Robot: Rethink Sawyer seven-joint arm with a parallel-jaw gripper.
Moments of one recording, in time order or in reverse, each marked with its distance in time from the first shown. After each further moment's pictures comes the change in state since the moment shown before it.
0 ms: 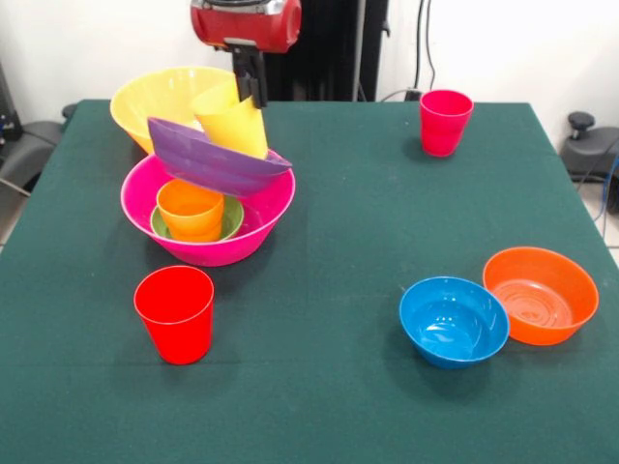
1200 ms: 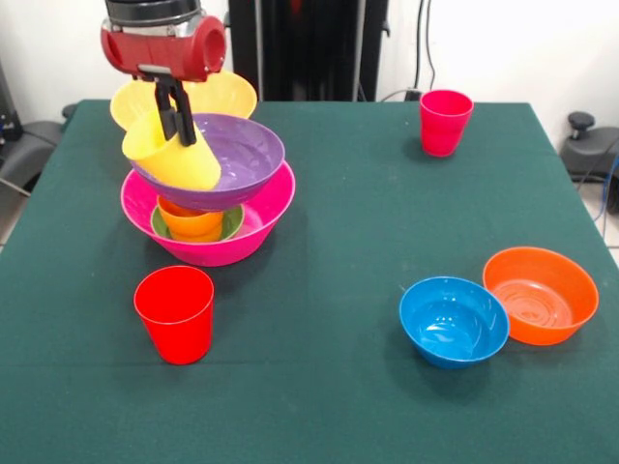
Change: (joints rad) arm -0.084 0.106 0.086 -0.219 -0.033 0.068 0.000
